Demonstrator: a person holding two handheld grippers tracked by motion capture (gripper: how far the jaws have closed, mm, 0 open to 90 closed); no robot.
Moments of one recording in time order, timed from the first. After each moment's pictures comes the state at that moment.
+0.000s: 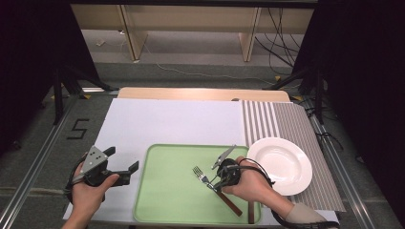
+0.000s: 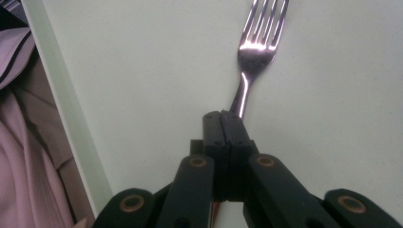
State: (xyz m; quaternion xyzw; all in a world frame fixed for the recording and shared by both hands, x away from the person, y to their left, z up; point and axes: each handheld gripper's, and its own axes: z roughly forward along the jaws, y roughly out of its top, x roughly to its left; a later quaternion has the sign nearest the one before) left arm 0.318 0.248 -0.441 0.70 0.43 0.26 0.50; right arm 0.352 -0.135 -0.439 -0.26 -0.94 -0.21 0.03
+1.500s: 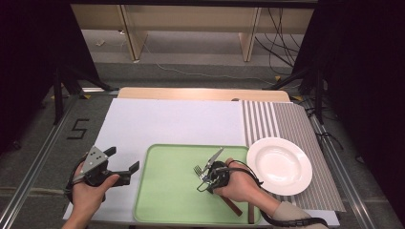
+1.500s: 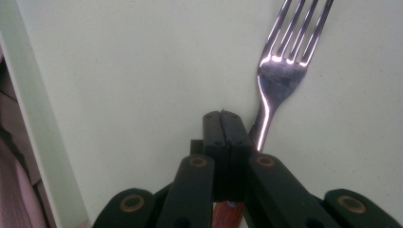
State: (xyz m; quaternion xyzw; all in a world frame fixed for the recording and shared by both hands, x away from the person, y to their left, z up) left arm 0.318 0.248 -0.441 0.70 0.43 0.26 0.51; right arm 0.358 -0.113 -0.461 -0.24 -0.95 -0.19 0.03
